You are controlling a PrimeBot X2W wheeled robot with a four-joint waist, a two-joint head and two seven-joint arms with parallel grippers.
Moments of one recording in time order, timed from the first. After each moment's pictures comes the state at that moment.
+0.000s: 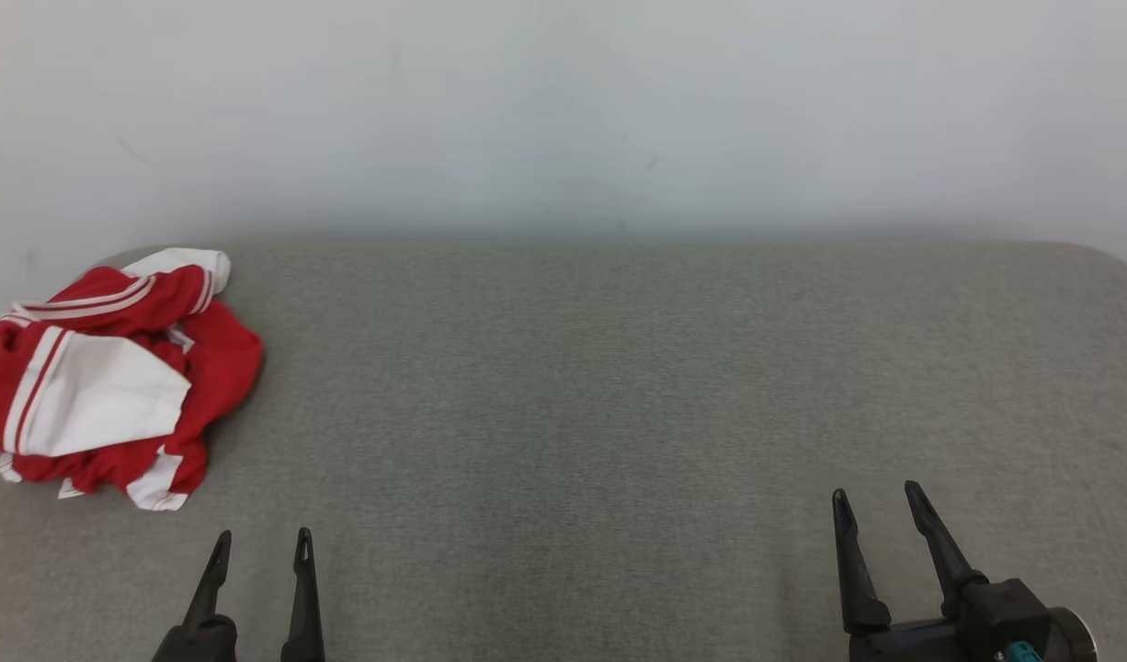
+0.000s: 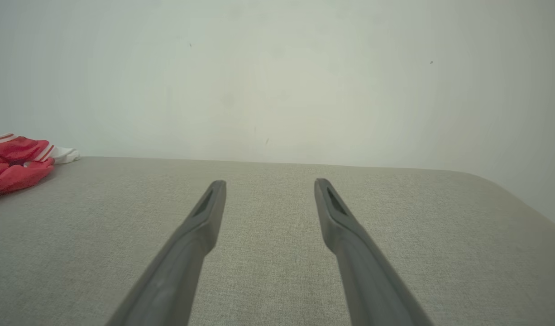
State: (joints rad) left arm -0.02 0.07 0.03 0.23 -0.05 -0.06 -0.26; right arm 0.02 -0.05 -0.07 0.15 -0.01 0.13 -0.26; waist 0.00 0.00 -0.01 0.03
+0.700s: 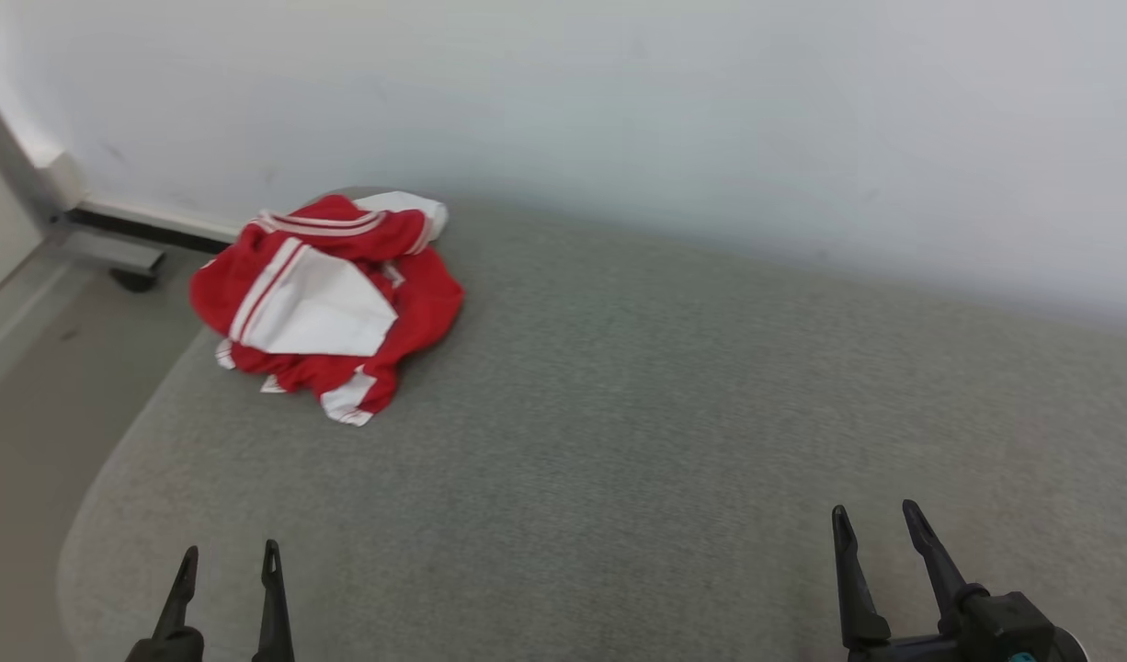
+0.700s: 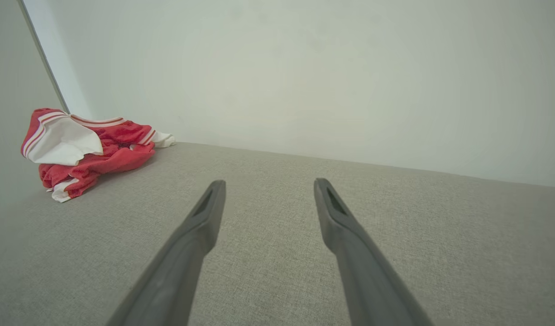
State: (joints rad) left arm 0.00 0.08 0.07 0.25 -0.06 -0.06 -0.26; right arm 0.04 -0.05 -0.07 0.17 0.05 0.13 -0.26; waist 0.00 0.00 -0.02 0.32
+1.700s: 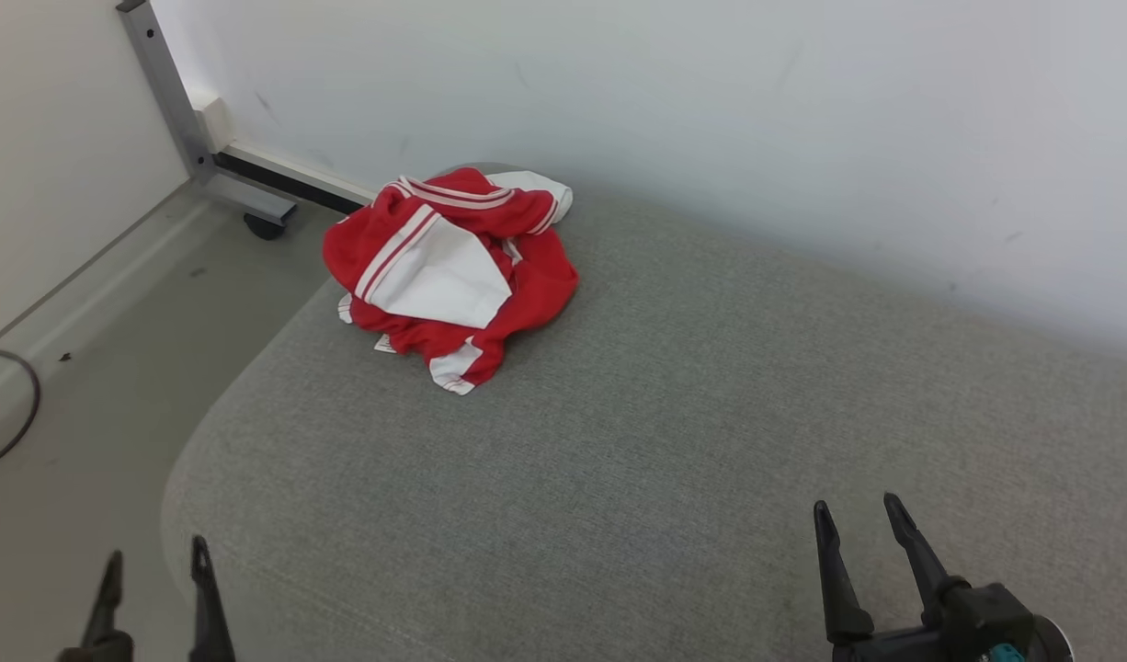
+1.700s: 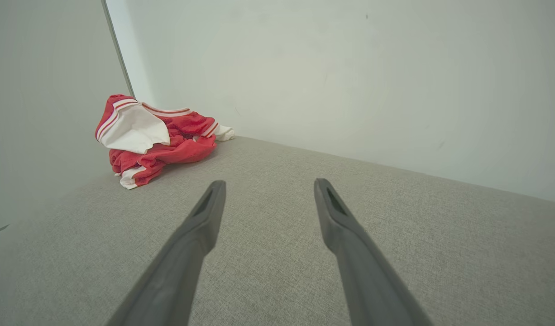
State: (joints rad) left arm 0.02 0.09 0.15 0.22 -0.07 -0.03 -0.26; right arm 0.03 -0.05 -0.04 0.19 0.05 0.13 -0.26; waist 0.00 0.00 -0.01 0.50
